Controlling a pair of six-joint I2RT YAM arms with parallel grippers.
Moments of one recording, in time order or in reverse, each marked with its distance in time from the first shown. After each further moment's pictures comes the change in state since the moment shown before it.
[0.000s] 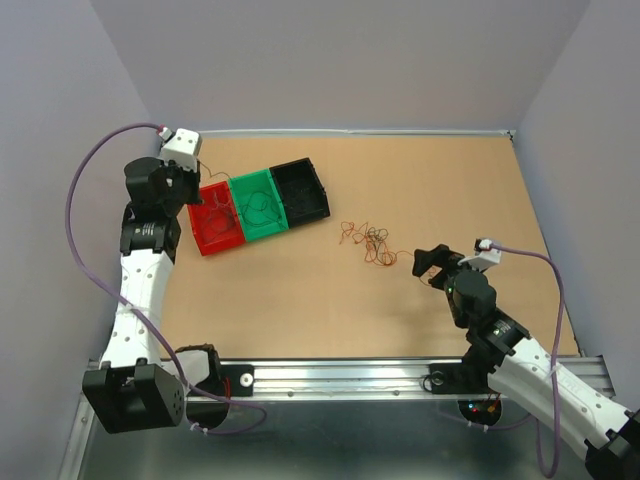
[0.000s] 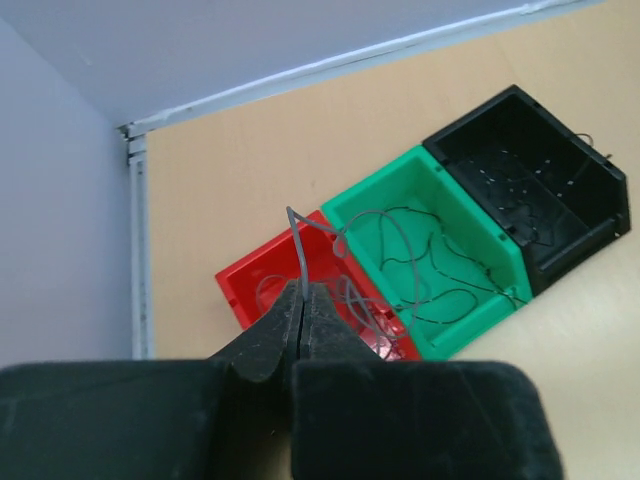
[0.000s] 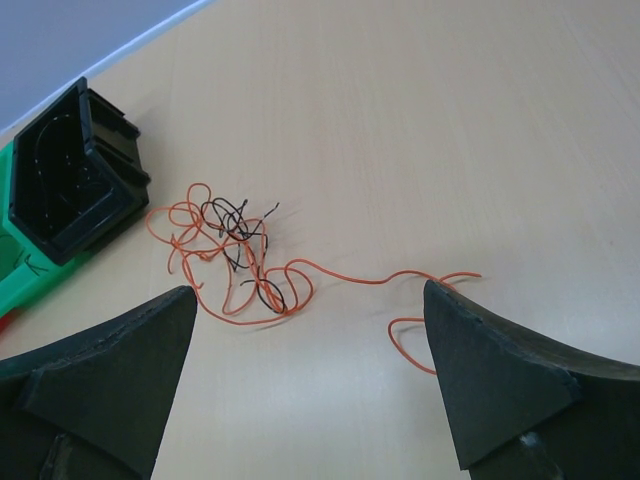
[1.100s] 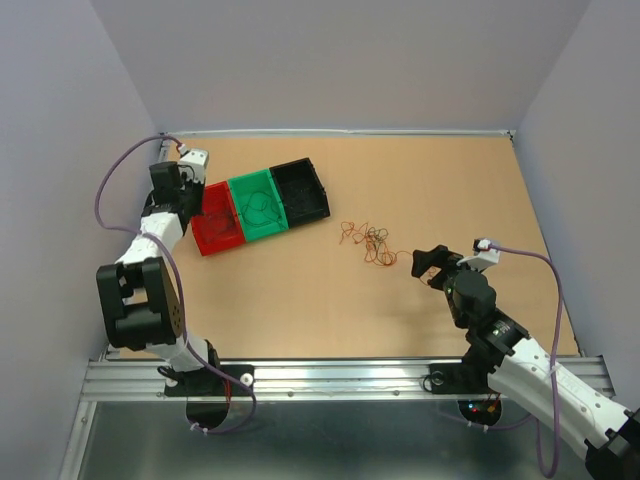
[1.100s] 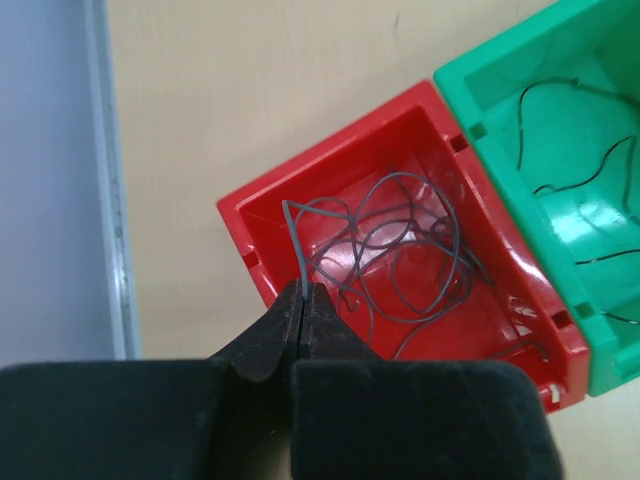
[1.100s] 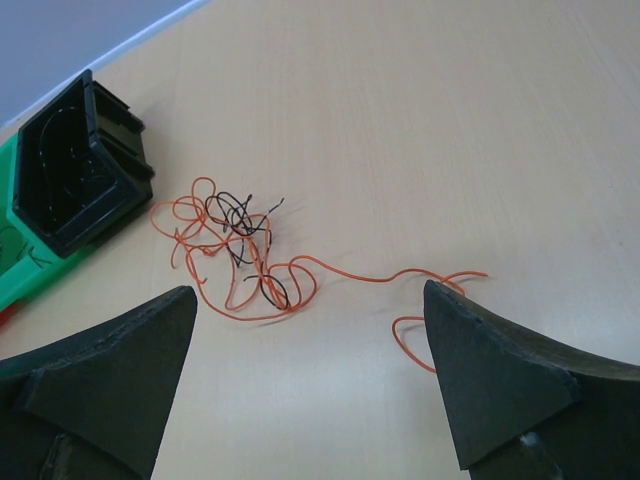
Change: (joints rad) left arm 0.087 0.396 -0.055 0.159 -0.101 0.090; right arm 0.000 0.000 -0.010 0.016 -0.018 -0.007
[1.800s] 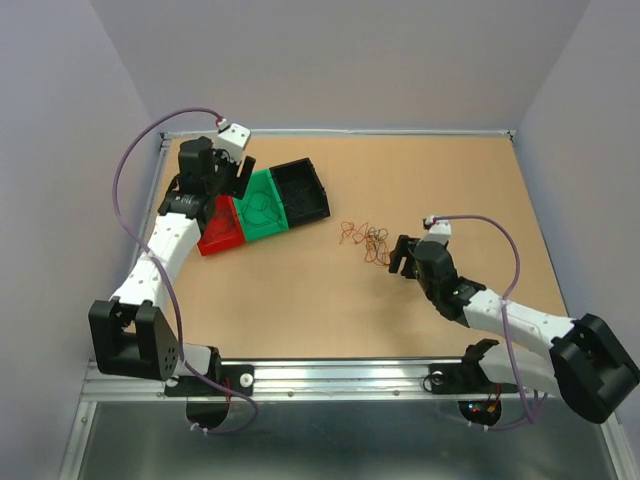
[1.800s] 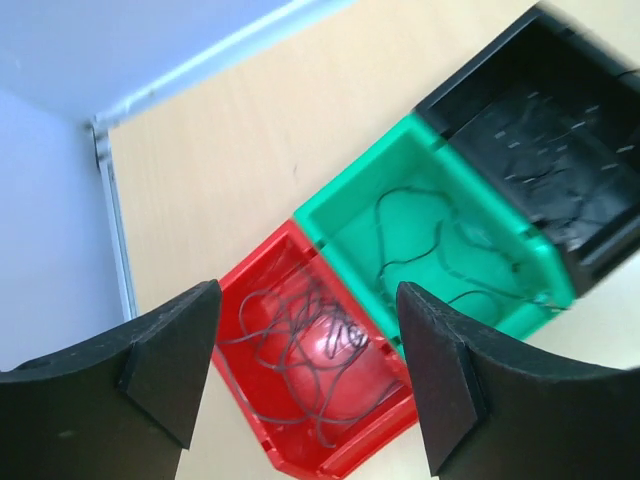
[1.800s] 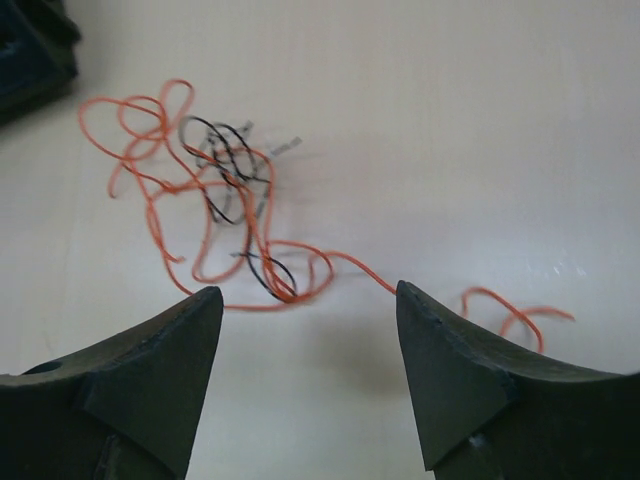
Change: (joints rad) left arm -0.244 -0.100 0.146 -0.128 -0.094 0.025; right arm -0.002 0.572 0.136 0.168 -0.115 -0.117
